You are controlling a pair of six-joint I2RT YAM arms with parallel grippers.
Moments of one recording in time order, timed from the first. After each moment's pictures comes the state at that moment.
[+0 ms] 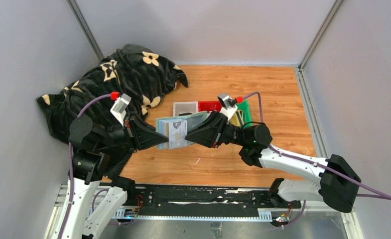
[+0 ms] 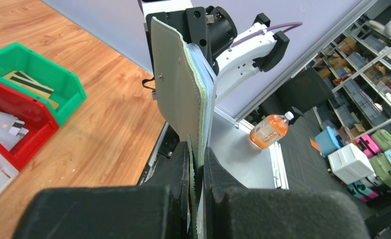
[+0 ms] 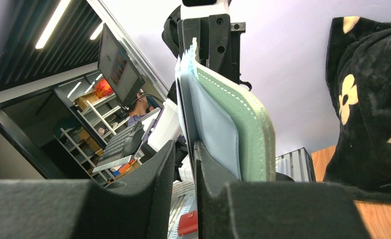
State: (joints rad) left arm -0.25 0.59 0.94 -0.18 1.10 -0.73; right arm 0.96 1.18 0.66 1.16 -0.53 1.06
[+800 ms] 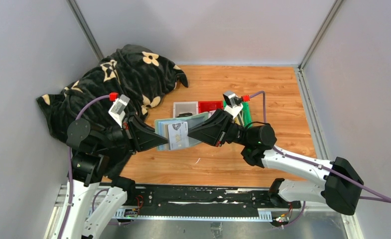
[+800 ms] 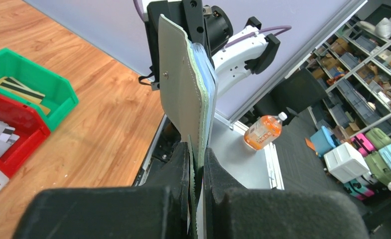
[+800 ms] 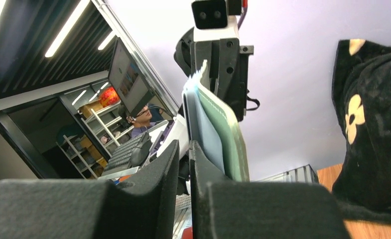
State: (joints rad) left arm -0.25 0.57 0.94 -0.14 1.10 -0.78; right arm 0.96 1.15 0.67 1.17 -0.51 1.08
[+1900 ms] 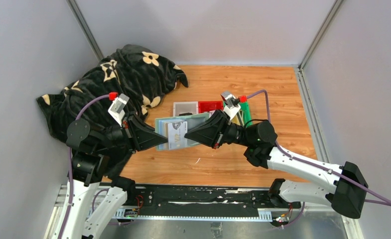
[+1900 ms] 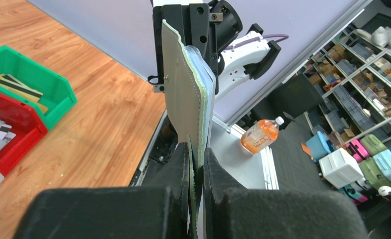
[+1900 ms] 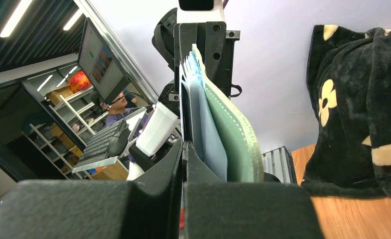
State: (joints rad) left arm -0.25 0.57 0.93 -0.13 1.09 -0.82; right arm 0.99 1.08 0.73 0.91 -0.49 0.92
